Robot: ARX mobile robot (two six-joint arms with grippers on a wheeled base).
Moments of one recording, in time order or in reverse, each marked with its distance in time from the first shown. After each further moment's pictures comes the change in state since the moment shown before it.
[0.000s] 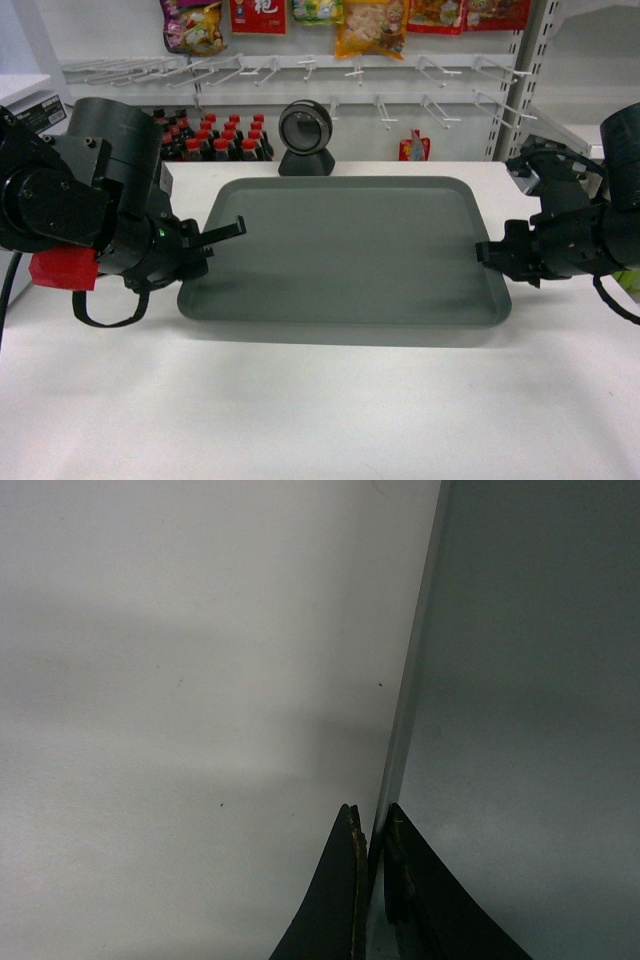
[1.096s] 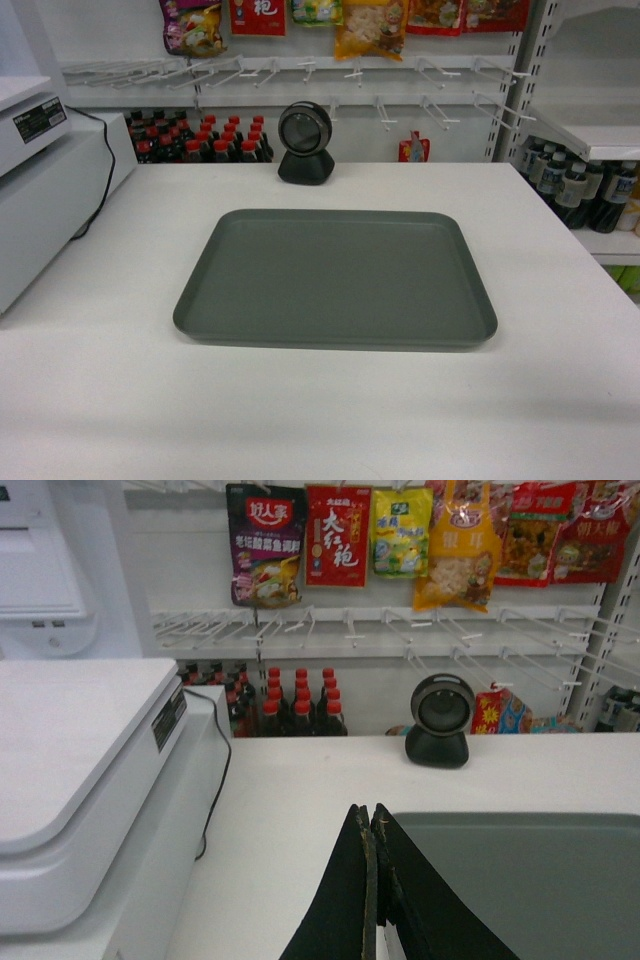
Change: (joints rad) left arm 0.088 -0.909 -0.861 0.760 0.005 0.392; right arm -0.070 -0.542 -0.876 1.034 0.362 0.009
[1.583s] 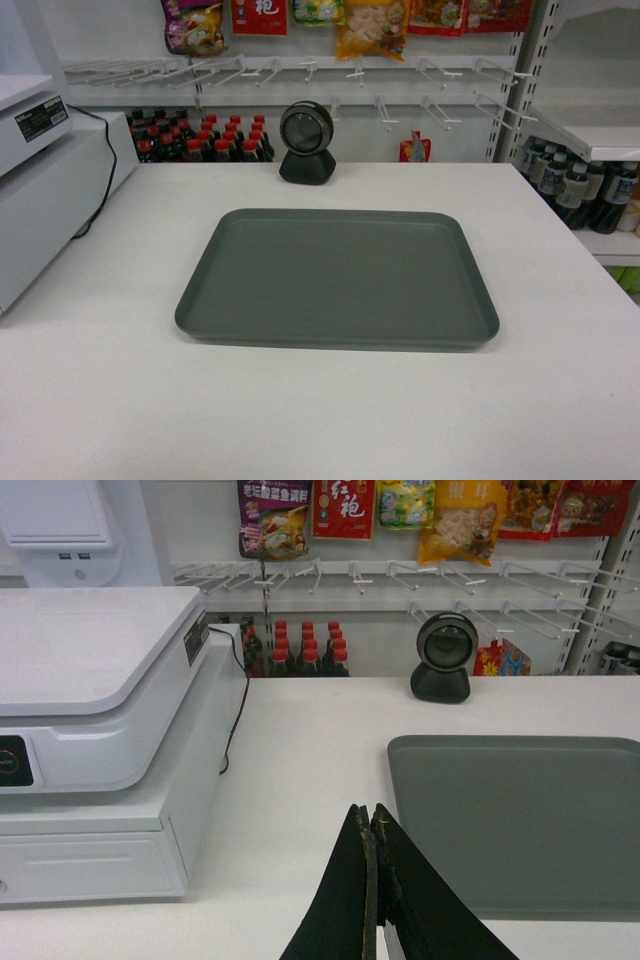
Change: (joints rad) left arm 0.099 -0.324 -0.262 -0.125 0.096 0.000; right arm 0.004 -0.504 -0.265 -0.209 -0.006 0.000
